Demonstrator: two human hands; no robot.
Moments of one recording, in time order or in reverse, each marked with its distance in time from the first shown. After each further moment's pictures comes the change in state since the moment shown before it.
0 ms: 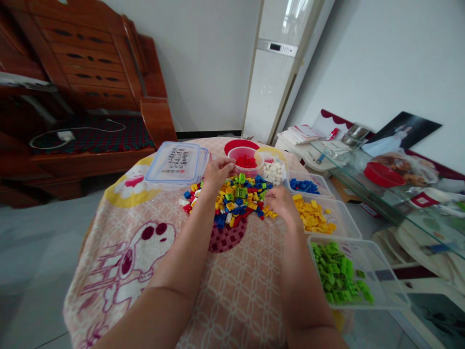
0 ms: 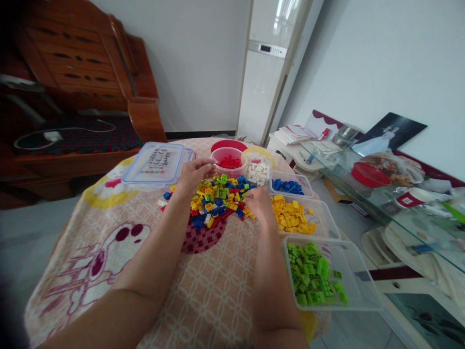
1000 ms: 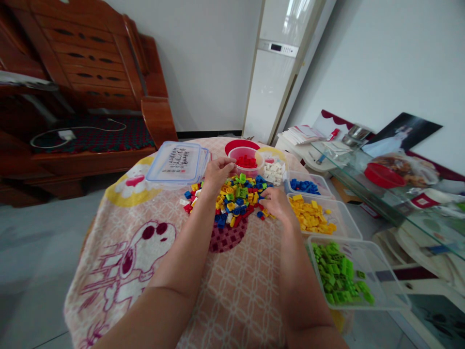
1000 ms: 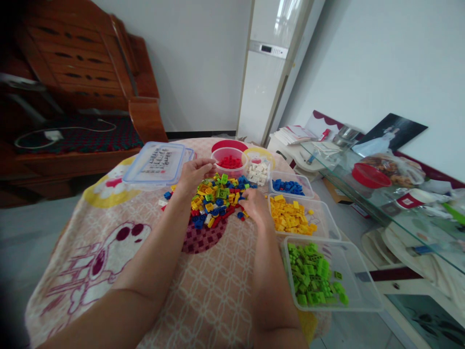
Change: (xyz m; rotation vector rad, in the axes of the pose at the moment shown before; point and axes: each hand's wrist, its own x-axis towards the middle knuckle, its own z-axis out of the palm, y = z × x) left_hand -0.002 0.005 0.001 -0.008 0.015 -0.017; right_hand -0.003 -0.007 0.009 -0.109 -0.011 -0.081
